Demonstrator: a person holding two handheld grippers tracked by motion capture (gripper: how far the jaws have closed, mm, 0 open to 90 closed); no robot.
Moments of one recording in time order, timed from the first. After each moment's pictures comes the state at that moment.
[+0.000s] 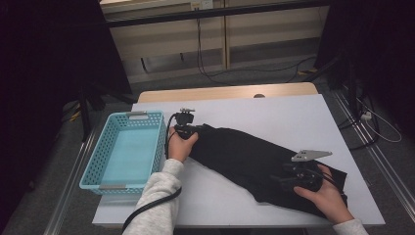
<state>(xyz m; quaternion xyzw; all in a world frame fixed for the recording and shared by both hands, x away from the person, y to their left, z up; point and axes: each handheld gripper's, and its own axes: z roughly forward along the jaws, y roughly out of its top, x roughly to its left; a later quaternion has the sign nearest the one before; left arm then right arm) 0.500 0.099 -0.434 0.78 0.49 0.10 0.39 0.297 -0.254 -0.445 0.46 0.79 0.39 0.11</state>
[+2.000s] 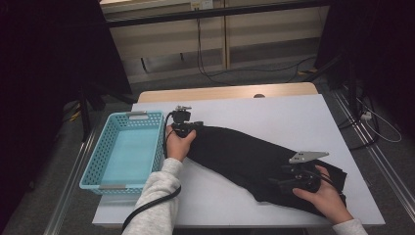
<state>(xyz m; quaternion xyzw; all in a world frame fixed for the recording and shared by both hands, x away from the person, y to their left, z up) 0.499 0.105 -0.428 0.76 0.49 0.10 0.41 0.297 -0.250 -0.448 0.45 0.80 0.39 0.10</state>
